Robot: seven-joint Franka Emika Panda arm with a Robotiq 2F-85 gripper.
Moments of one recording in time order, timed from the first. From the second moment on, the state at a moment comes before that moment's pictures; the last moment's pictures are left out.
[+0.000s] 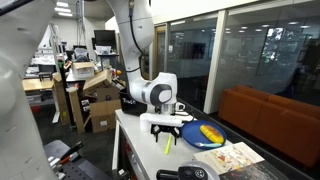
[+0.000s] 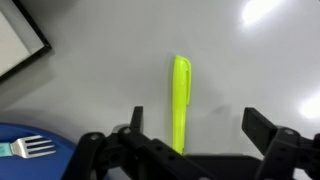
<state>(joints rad) -0.25 0.49 -0.09 -2.39 -0.17 2.85 -0.53</state>
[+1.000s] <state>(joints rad) -0.25 0.51 -0.09 -2.38 -0.19 2.85 -0.53</state>
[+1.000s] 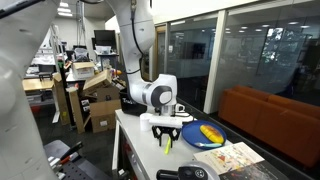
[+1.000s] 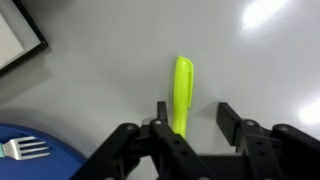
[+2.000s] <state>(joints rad) -0.24 0.51 -0.09 -2.38 -0.20 2.86 -0.45</state>
